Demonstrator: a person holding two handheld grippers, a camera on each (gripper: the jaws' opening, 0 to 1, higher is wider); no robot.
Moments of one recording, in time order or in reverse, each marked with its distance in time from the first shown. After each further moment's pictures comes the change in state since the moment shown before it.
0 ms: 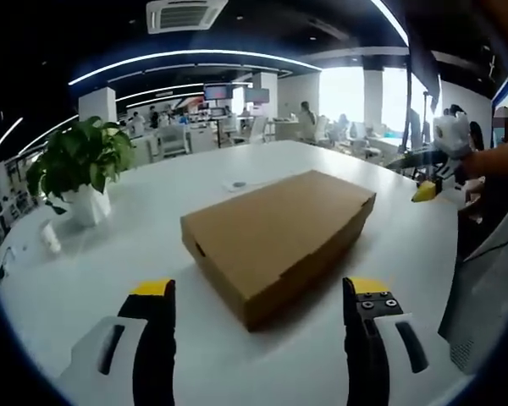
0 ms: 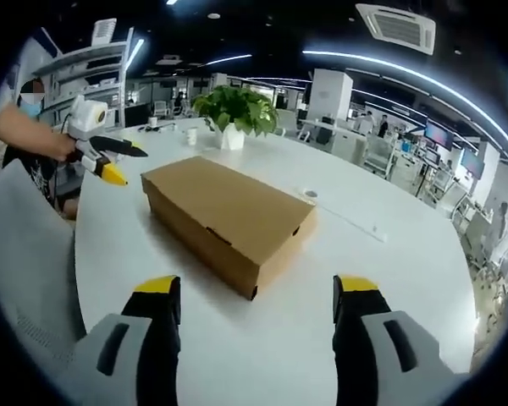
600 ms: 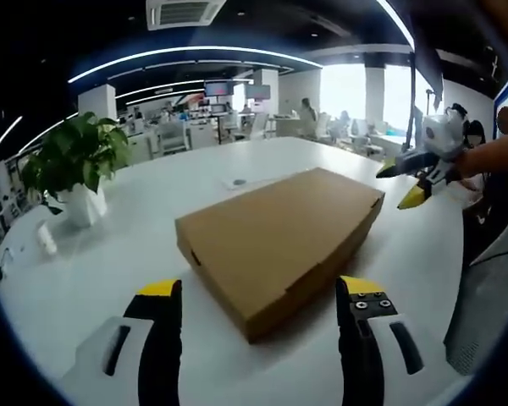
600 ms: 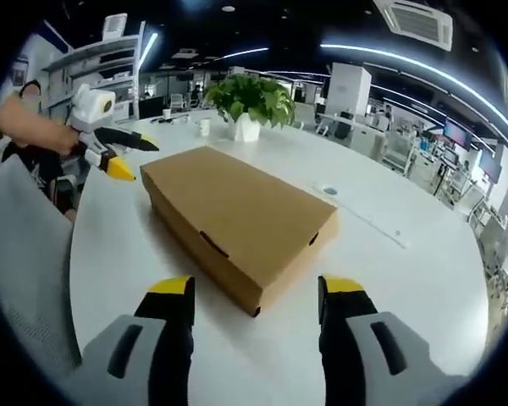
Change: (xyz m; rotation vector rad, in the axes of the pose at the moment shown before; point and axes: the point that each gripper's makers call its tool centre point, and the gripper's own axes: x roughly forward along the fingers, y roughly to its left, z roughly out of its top) left arm 0.022 0.003 0.005 0.004 0.020 0.003; right arm 0.049 0.000 -0.003 -0.008 0.043 0.087
